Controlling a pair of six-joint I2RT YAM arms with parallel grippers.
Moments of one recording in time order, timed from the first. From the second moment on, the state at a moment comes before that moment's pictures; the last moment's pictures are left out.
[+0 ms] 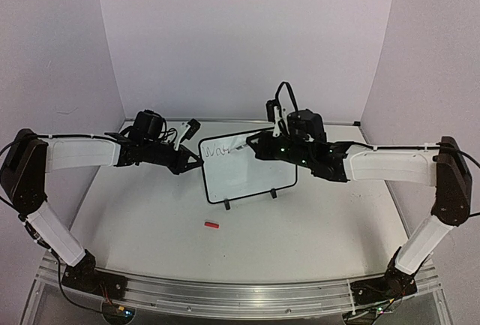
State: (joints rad) left arm -0.53 1.59 1.00 -0.07 0.51 0.04; right arm 0.83 1.65 1.14 0.20 0.04 0.51
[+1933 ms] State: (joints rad) left arm -0.53 1.59 1.00 -0.07 0.51 0.04; right arm 0.83 1.61 1.10 0.22 0.10 0.53
